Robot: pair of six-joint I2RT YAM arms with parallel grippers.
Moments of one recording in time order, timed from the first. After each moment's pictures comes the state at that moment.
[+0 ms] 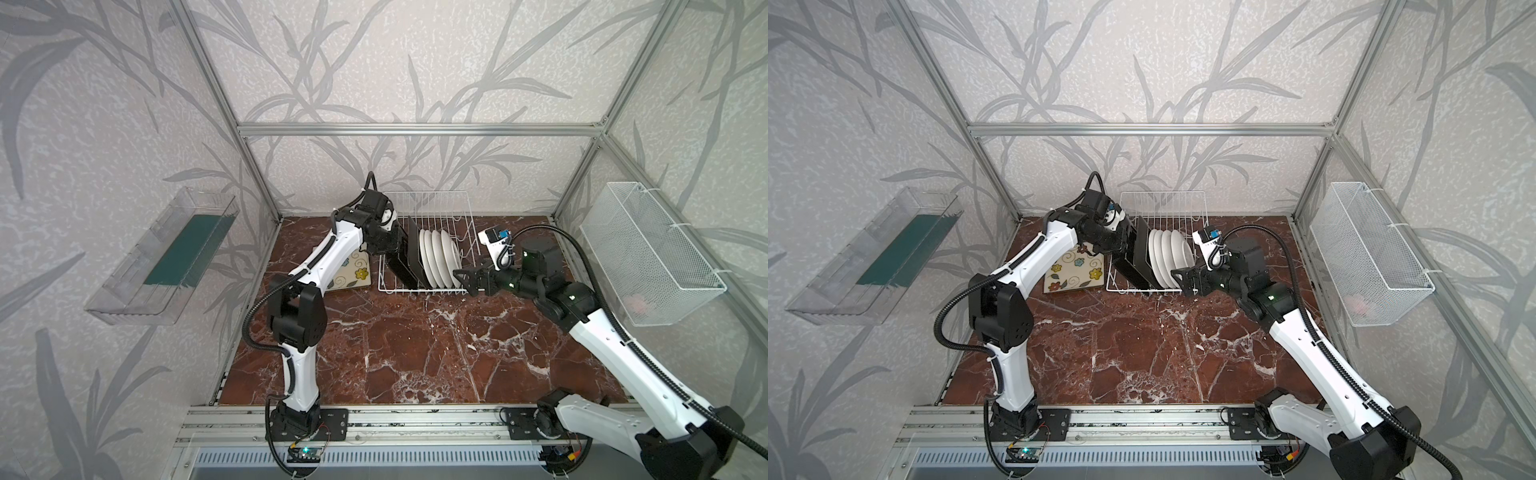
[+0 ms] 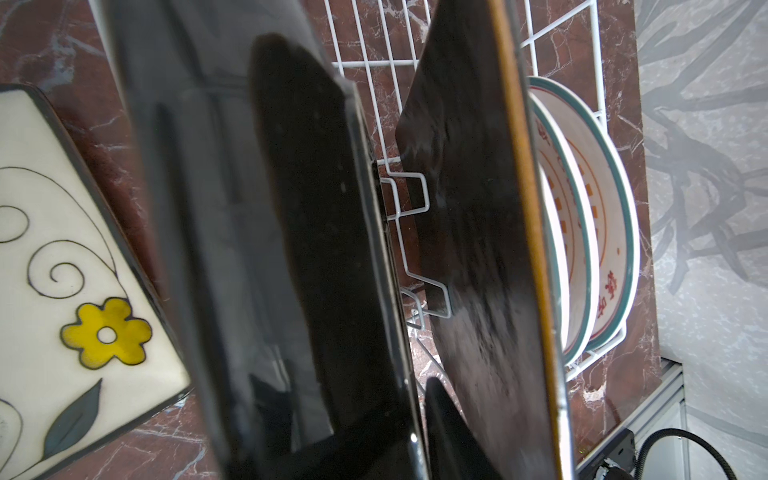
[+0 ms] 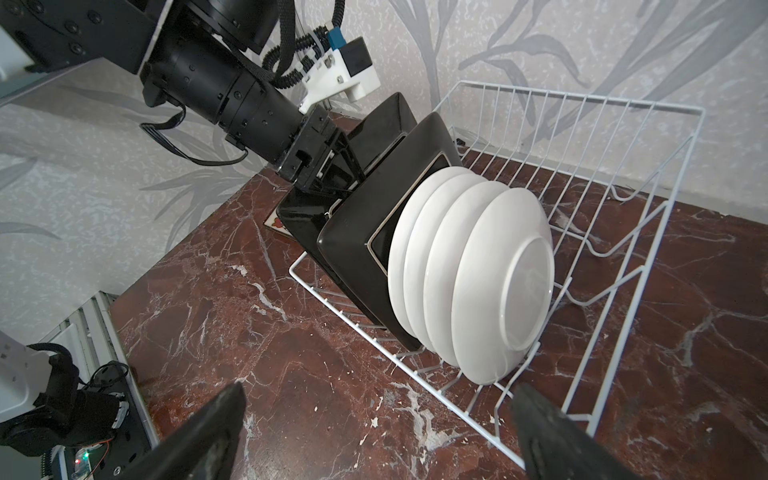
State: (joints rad) left arm -0.37 1.97 1.87 -0.94 0.34 -0.32; right arm 0.45 1.09 1.07 -0.45 -0.33 0.11
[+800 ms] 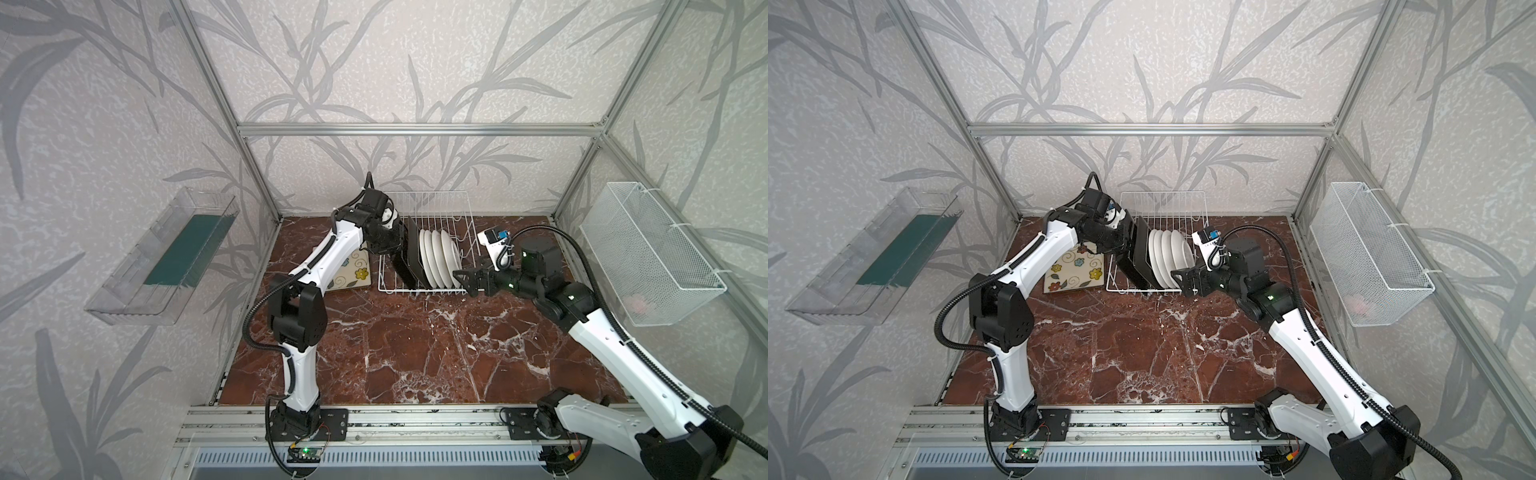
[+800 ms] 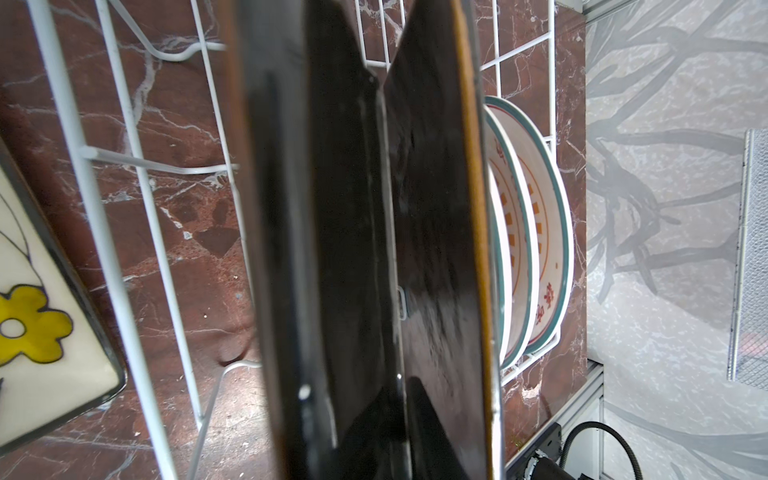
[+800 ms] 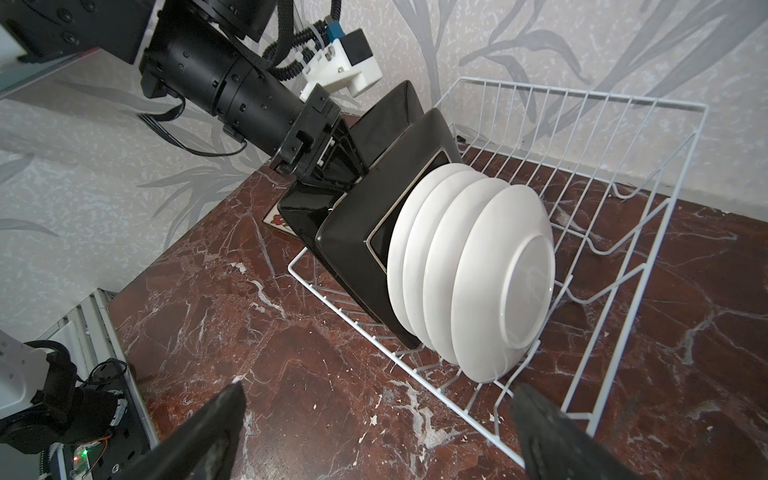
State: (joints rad) left arm -0.37 1.97 1.87 -0.91 0.41 -0.44; right arm 0.45 1.09 1.06 -0.45 -0.33 0.11
